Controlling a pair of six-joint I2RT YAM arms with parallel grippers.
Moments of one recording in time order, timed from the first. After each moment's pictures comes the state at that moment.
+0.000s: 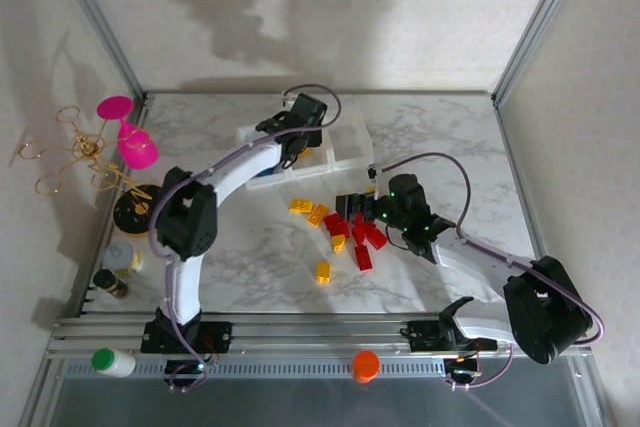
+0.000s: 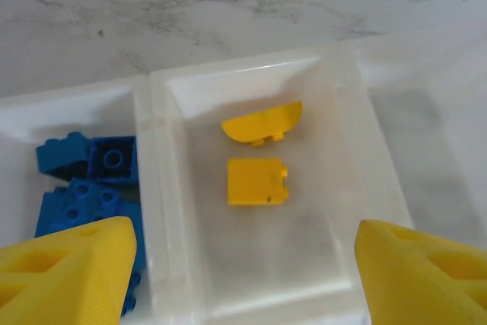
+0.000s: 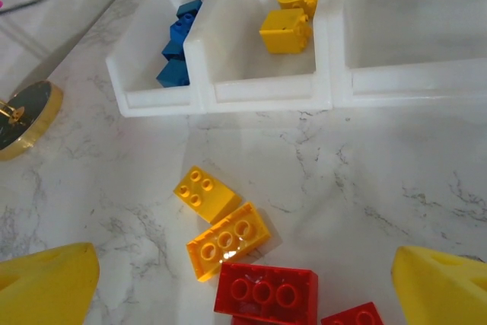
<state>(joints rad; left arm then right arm) -0.58 1.96 1.66 -0.52 -0.44 -0.51 0.59 1.23 0.56 0.21 -0.20 0.36</state>
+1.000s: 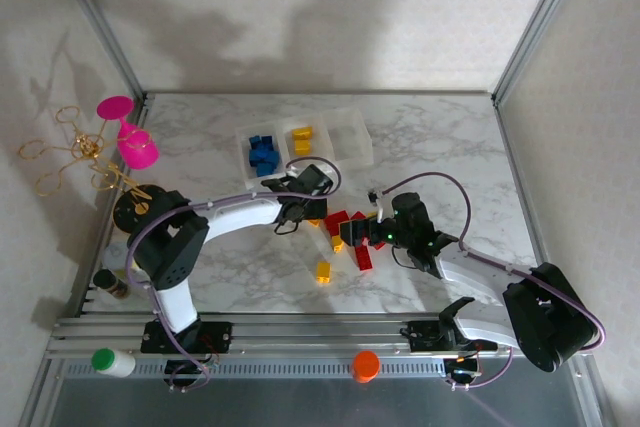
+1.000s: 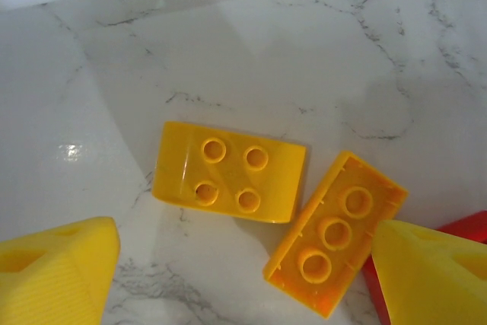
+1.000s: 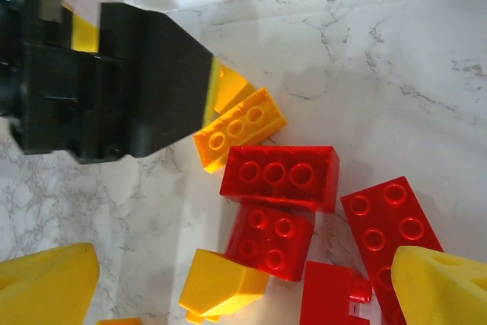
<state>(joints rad) -0.76 1.81 1.16 -0.49 -0.31 -0.77 0.59 1.20 0.40 0.22 -0.32 0.35</state>
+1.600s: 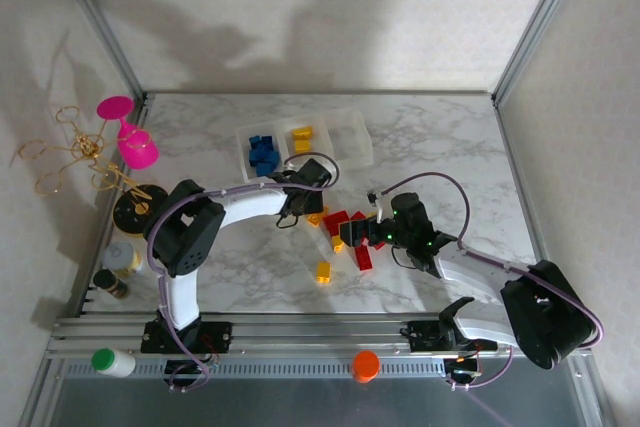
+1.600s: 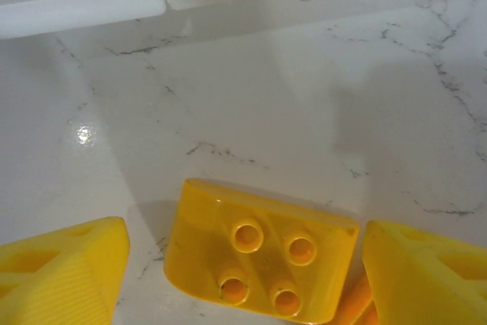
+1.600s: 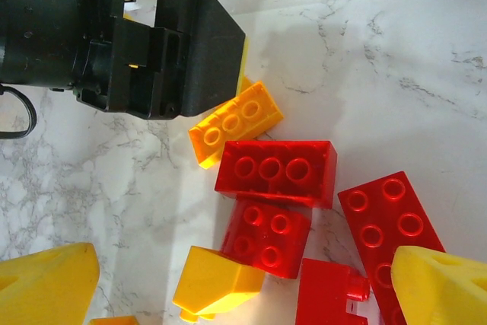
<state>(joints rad) -0.70 1.91 1.21 -0.48 -0.31 -0.78 0.59 1.22 0.40 0.22 -0.32 0.35</state>
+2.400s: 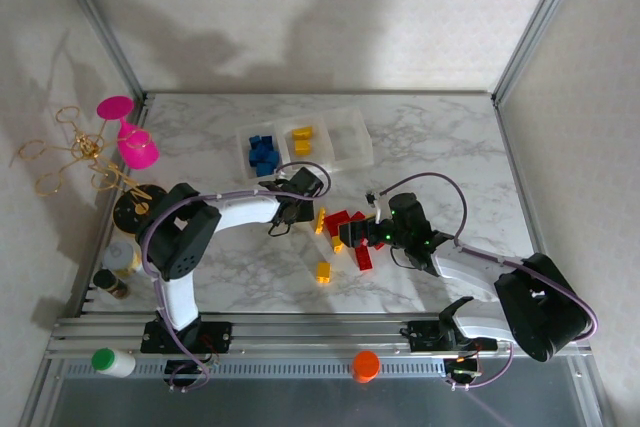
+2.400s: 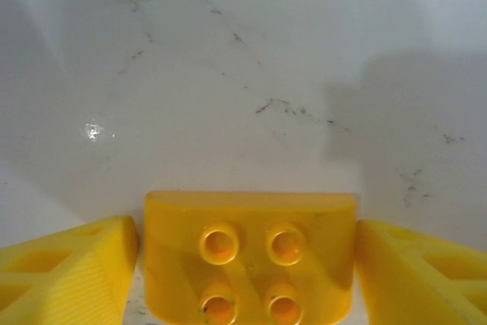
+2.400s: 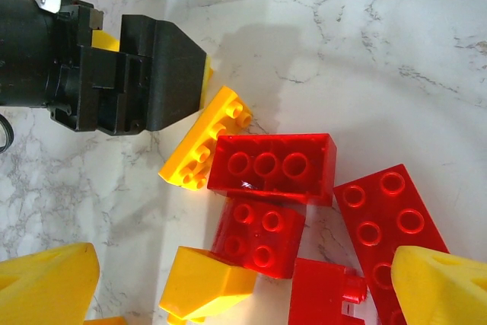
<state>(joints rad) -0.70 1.86 1.09 -0.42 -0.31 -0.78 0.59 1.26 0.40 0.24 -0.32 0.35</state>
